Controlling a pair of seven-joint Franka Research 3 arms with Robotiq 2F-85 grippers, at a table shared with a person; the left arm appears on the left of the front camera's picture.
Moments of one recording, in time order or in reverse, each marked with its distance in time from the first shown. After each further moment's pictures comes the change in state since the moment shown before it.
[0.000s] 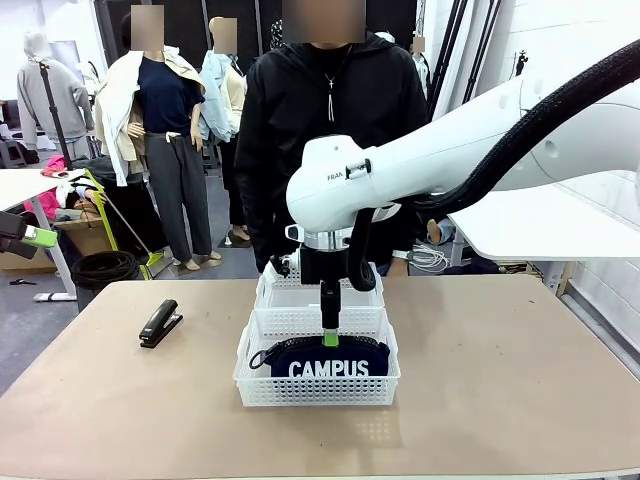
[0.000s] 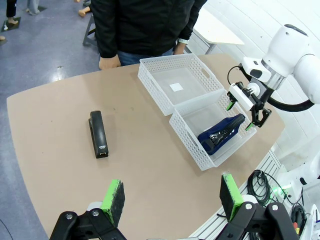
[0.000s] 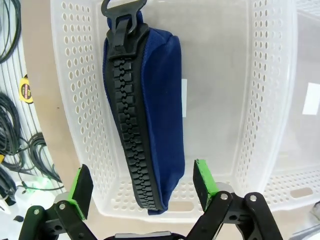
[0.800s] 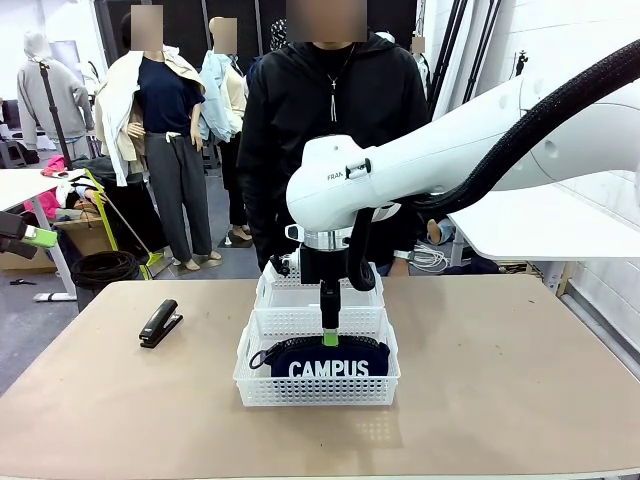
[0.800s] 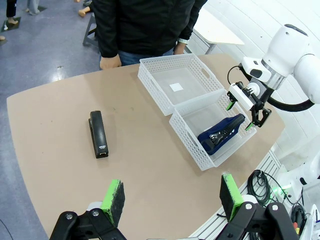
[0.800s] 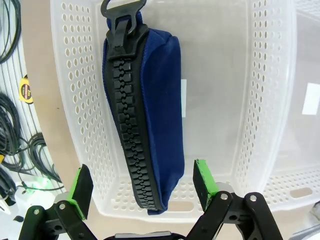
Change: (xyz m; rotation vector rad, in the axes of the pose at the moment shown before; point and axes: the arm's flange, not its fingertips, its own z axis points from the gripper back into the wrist) left arm 0.000 0.000 0.000 0.000 0.000 0.000; right arm 0.000 0.000 0.000 -0.001 -0.001 0.000
